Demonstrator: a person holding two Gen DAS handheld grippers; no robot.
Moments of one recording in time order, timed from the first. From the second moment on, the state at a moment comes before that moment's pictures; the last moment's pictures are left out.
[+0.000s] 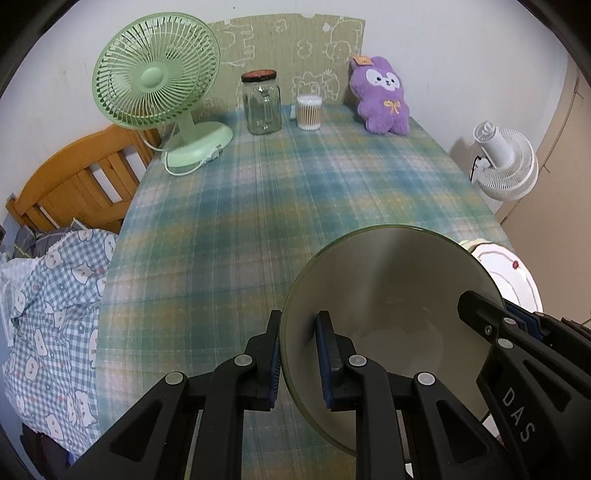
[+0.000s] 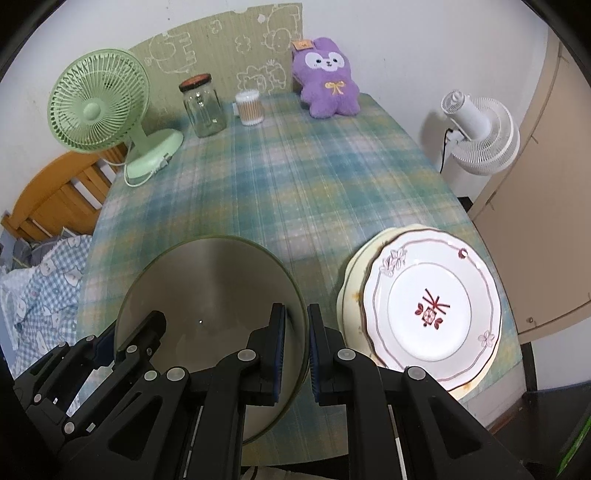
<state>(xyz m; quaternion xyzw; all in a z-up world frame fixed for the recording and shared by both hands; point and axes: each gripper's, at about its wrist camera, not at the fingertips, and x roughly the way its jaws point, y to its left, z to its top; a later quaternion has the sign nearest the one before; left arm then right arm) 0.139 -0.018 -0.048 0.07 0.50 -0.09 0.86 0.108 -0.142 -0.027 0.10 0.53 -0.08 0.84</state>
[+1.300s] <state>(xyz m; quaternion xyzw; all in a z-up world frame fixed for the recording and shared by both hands) 0.156 -0.019 -0.077 0.07 0.54 -0.11 0.83 0.130 -0.144 -0.057 0.07 0.57 -0.07 0.81</state>
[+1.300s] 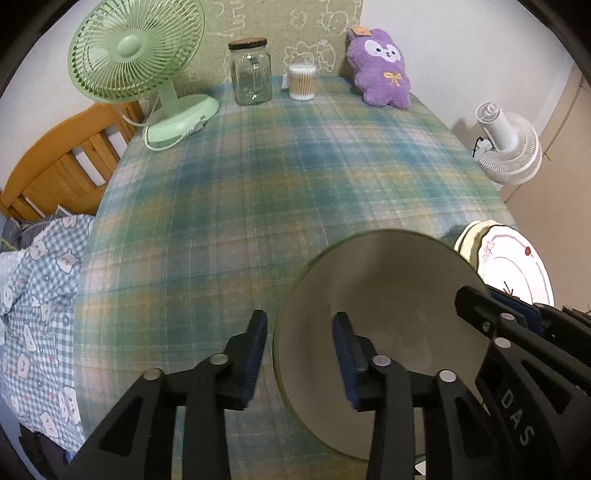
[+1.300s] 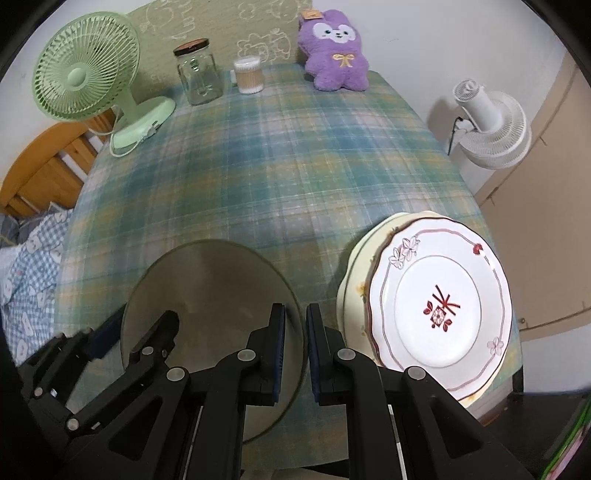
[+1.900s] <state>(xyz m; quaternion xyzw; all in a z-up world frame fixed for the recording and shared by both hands) 0.167 -0.017 -0.086 0.05 0.56 -0.11 0.82 0.146 -0.161 -0.067 0.08 0.58 -0.03 0.81</state>
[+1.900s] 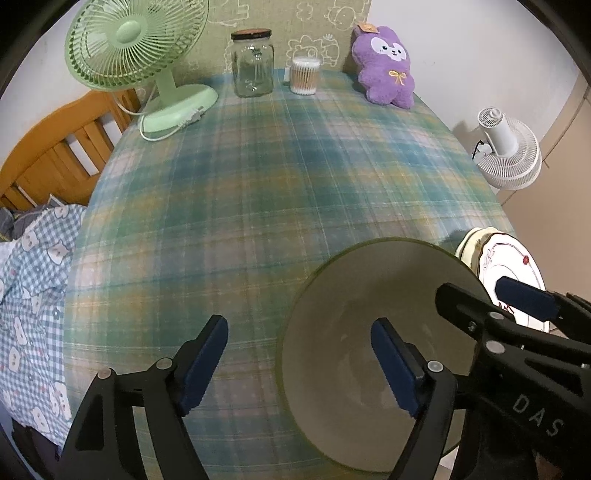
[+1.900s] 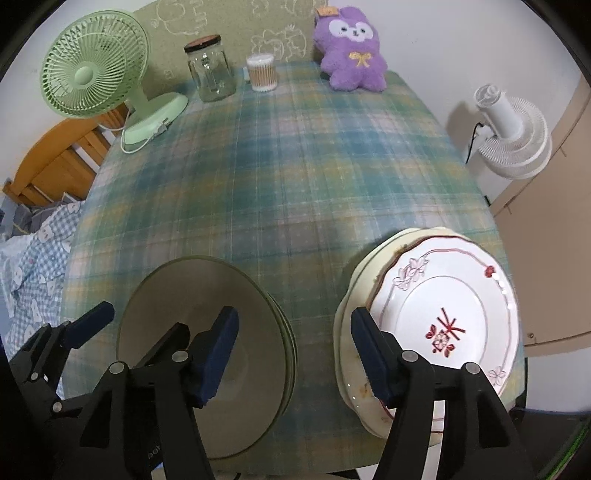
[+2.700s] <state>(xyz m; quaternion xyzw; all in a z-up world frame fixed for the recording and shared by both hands) 0.162 -0.023 -0.117 0.03 0.58 -0.10 0.81 0.152 -0.161 -0.114 0.15 0.62 0.03 0.77</state>
